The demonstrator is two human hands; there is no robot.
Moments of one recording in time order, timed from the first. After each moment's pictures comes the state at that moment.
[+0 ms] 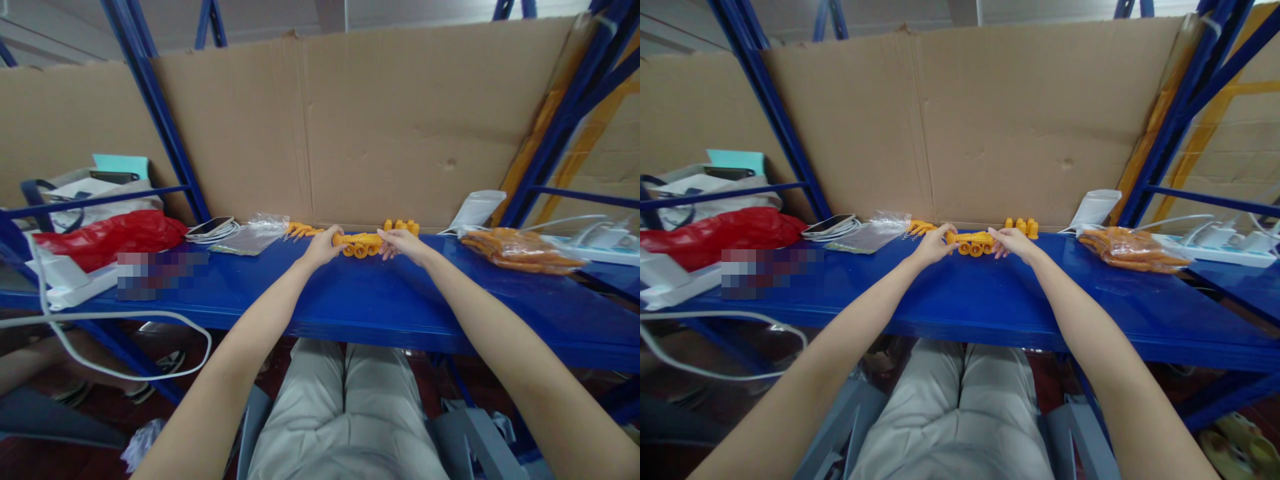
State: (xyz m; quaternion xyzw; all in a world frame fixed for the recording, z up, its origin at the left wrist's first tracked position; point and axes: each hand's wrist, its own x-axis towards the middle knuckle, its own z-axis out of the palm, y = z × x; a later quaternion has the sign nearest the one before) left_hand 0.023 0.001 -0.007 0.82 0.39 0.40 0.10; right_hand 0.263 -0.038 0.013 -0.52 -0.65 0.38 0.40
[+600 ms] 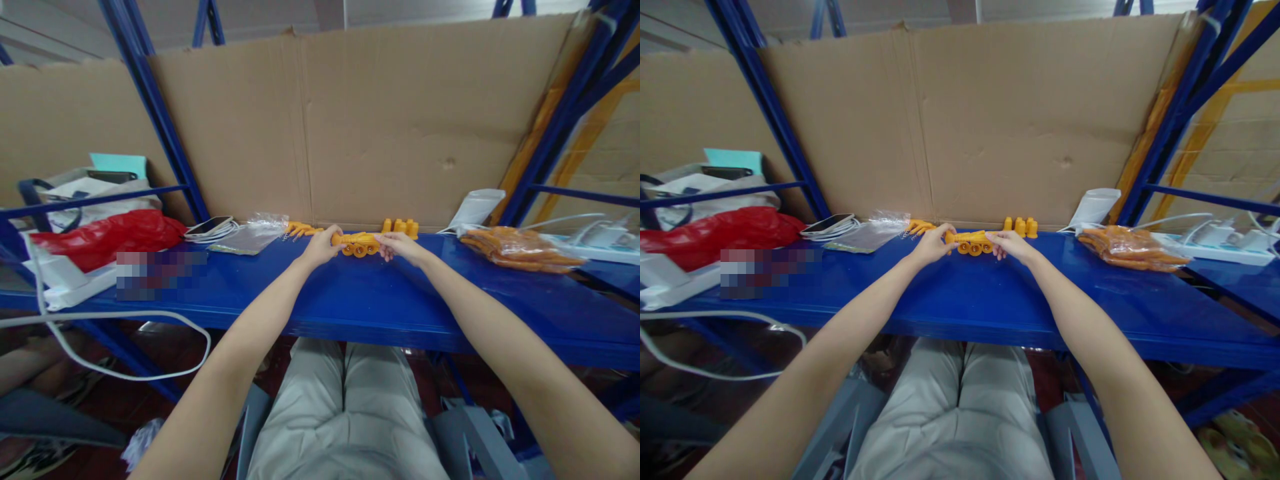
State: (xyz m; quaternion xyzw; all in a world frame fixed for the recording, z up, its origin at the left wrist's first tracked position) left_hand 0.023 -0.005 -0.003 0.82 0.40 0.39 0.10; right_hand 0.265 -0.031 0.003 -0.49 -0.69 0.37 0.38
